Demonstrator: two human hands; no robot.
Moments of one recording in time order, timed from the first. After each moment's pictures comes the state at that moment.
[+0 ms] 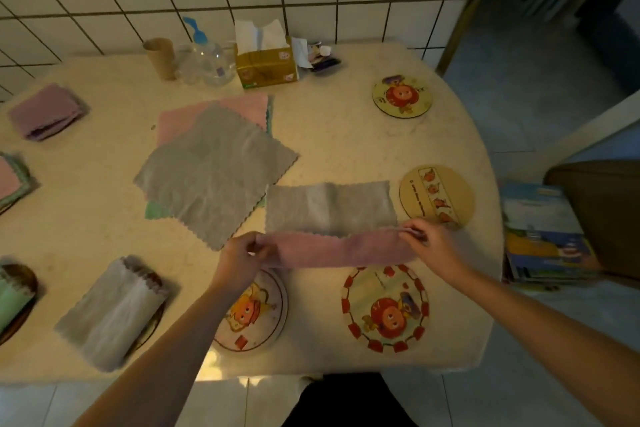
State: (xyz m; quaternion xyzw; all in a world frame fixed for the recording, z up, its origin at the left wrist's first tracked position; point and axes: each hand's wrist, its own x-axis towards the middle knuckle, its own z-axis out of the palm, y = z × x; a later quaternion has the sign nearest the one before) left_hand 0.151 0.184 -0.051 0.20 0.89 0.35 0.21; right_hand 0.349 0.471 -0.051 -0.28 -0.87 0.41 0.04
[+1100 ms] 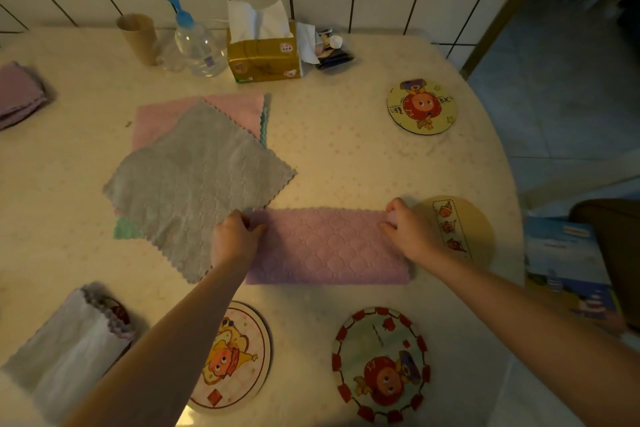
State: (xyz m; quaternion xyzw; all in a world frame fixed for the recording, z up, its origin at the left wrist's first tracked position) left_hand 0.071 0.268 -0.086 0.01 0.95 0.23 0.19; right_hand 0.227 0.526 -0.080 -0.30 -0.90 0.30 -0.07
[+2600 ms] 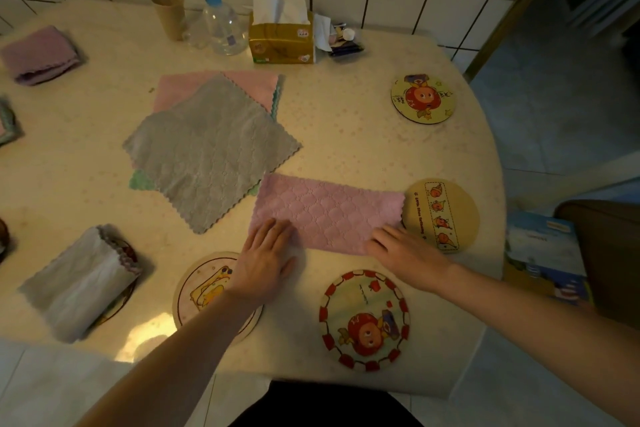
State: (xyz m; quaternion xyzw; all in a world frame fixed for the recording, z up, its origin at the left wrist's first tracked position) left_hand 0.185 0.221 -0.099 0.42 0.90 0.04 0.10; right_hand 0.311 0.489 -0.047 0.16 -0.98 0.02 -0.09
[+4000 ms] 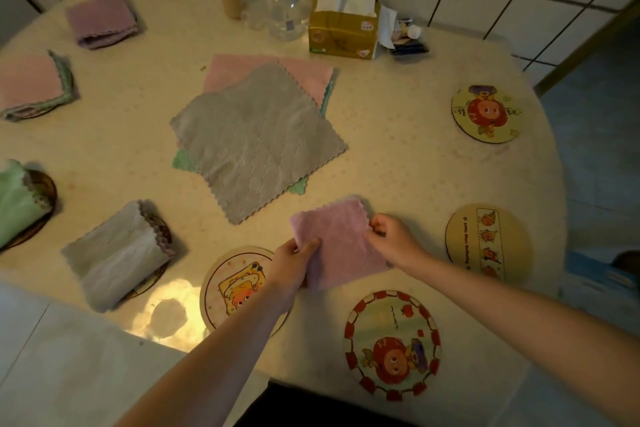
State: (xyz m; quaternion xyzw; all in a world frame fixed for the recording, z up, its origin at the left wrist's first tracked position) left_hand 0.188 0.243 -0.079 -0.23 0.68 0.59 0.37; right_hand 0.216 0.442 -0.086 -0.24 -0.83 0.48 -0.18
